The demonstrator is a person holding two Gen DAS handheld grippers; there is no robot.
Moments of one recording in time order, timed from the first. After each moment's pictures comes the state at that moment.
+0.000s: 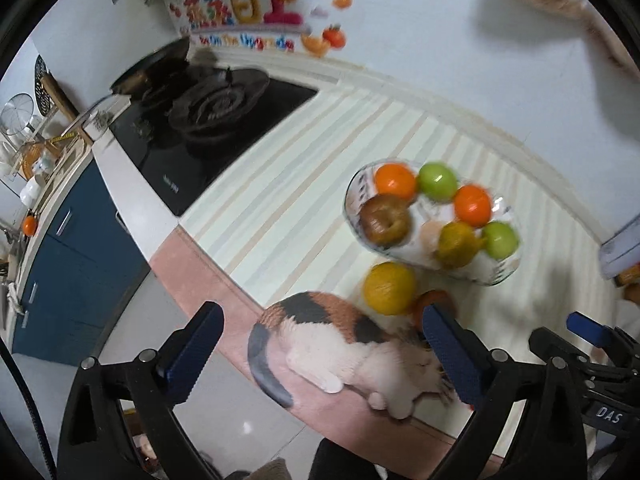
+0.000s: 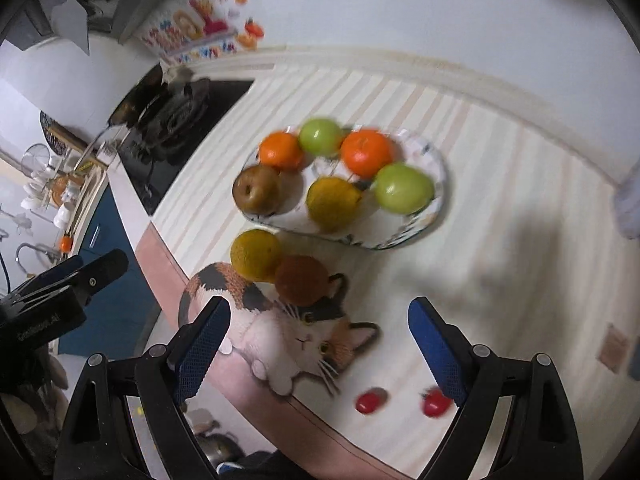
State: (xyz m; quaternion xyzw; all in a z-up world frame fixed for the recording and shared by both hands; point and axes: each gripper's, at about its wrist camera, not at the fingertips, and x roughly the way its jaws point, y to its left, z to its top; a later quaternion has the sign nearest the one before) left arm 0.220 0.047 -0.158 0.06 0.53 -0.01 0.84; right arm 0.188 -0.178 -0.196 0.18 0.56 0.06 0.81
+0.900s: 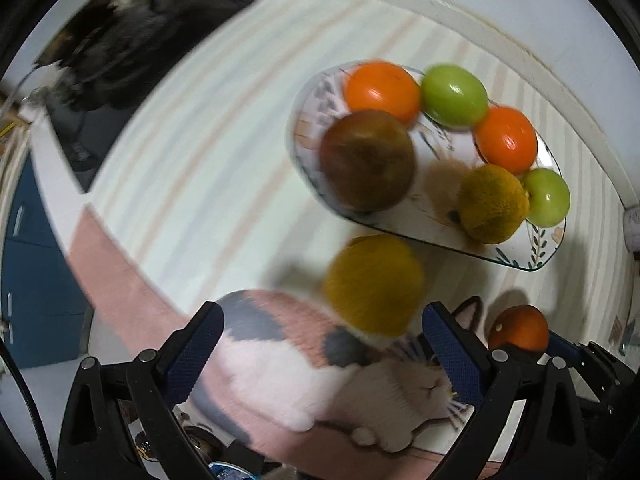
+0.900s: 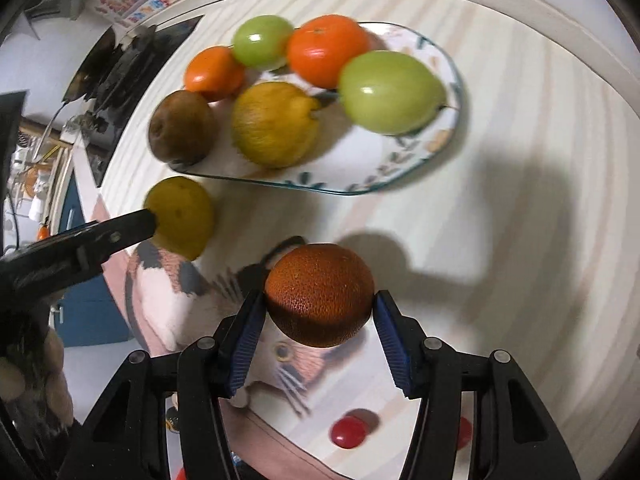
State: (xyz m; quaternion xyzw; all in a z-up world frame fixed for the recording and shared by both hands) left arm 0.296 0.009 -0.279 0.08 0.64 -0.06 0.76; right arm 0.220 -0.168 -0.313 0.20 0.64 0.04 0.74
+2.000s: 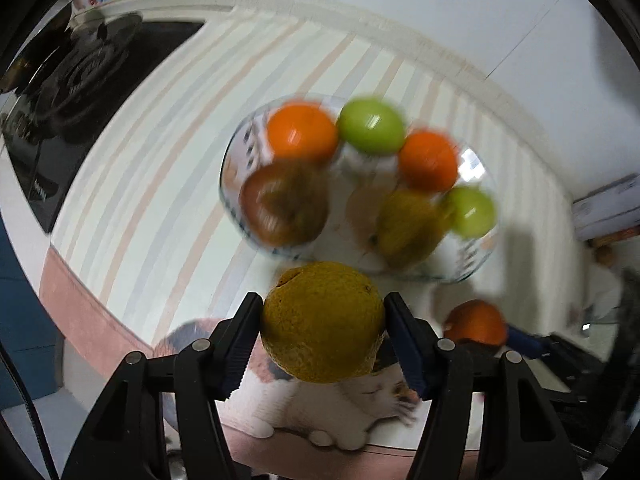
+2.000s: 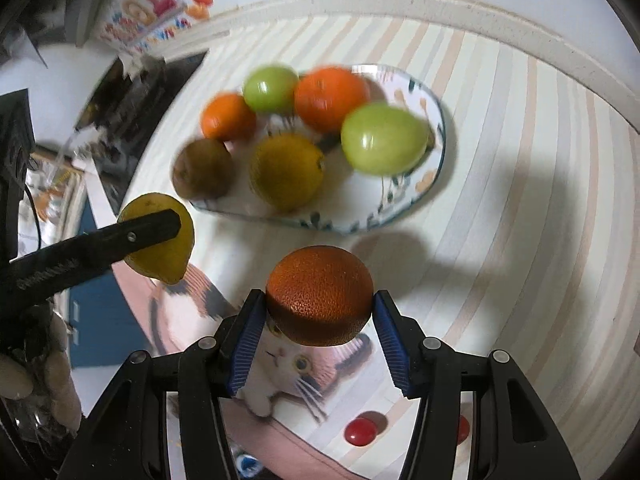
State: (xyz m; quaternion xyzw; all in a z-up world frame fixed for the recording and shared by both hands) left arm 0.311 -0.015 -0.227 0.04 0.62 -0.16 0.76; right arm 0.222 -0.183 -0.273 0.24 0.60 0.04 0.77
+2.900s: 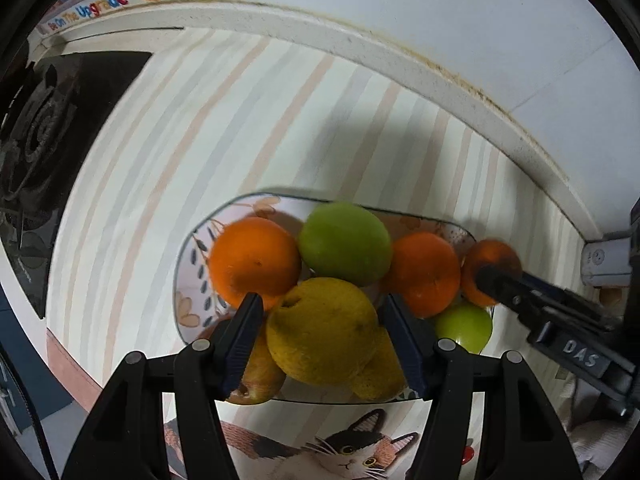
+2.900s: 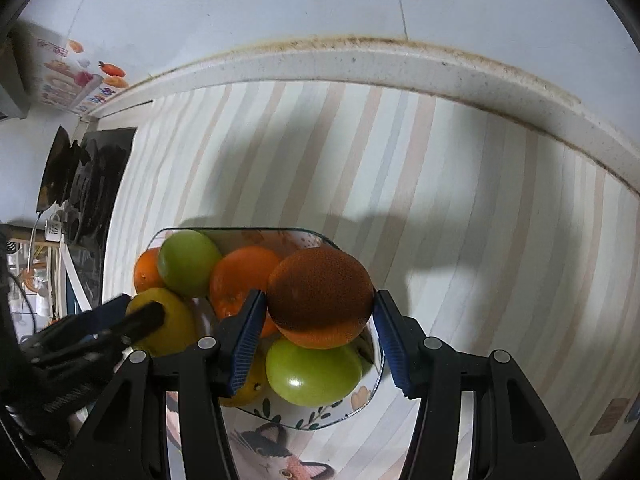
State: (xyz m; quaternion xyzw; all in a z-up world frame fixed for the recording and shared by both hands) left arm 0.406 -0.073 -0.247 0.07 0.65 -0.15 0.74; right arm 0.355 -0.280 -0.293 0.28 0.62 -0.02 0.73
